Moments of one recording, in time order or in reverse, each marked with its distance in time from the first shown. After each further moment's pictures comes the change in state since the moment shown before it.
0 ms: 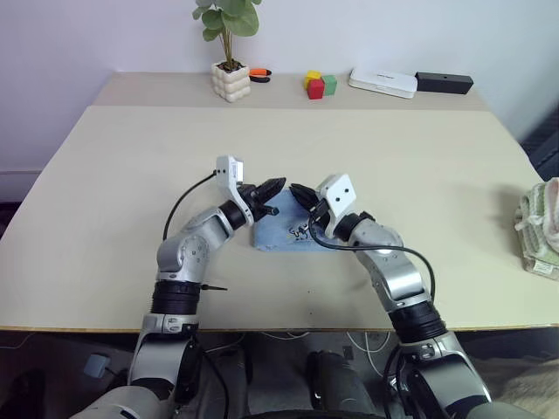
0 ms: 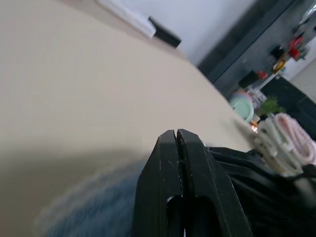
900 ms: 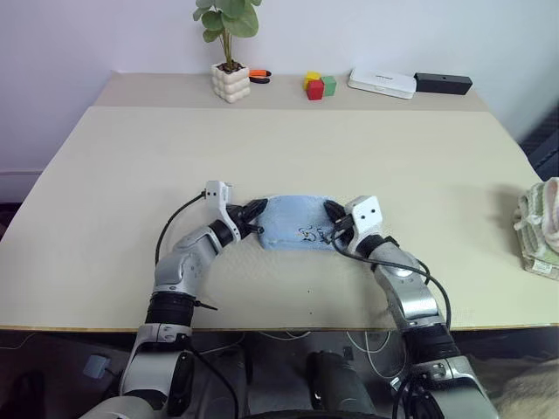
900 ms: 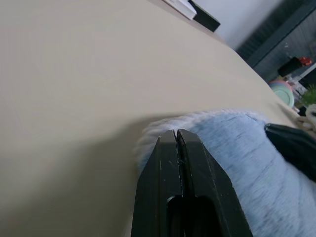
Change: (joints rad) left arm 0.054 0.055 0.027 0.104 0.093 -0.128 -0.057; right arm 0.116 -0.054 -0.119 -0.033 0.007 0.014 -0.061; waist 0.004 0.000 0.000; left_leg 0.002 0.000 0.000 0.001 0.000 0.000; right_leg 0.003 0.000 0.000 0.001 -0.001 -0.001
